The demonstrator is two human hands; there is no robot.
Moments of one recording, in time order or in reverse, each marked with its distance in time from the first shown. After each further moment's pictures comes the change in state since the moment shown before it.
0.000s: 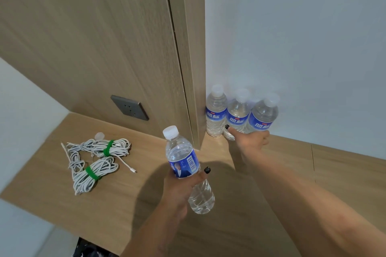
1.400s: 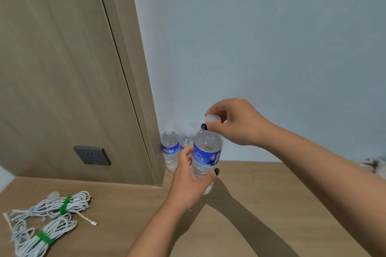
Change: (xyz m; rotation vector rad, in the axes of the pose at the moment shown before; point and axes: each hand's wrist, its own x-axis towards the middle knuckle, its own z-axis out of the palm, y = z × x) left_hand -0.074 0.070 0.099 0.397 -0.371 0.634; right_hand -0.168 -0.153 -0.221 -0.623 -0.283 -1.065
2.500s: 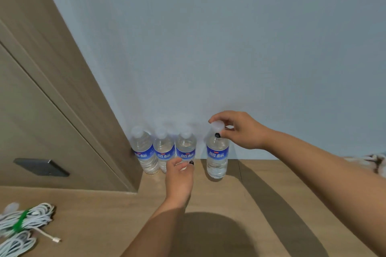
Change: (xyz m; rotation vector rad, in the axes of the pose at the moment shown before) left_hand 0.089 -0.048 0.080 -0.137 0.274 -0.517; right_hand 0.065 0.181 0.028 0.168 -0.201 0.010
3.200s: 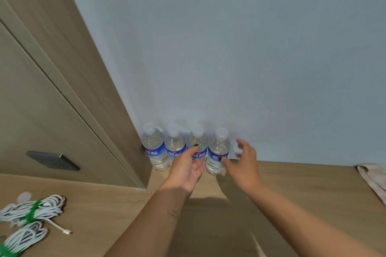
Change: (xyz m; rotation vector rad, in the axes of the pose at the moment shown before) left_hand 0.025 0.034 -0.012 -0.588 -0.243 -0.347; right_hand -0.018 0.031 0.120 0.325 0.432 0.498
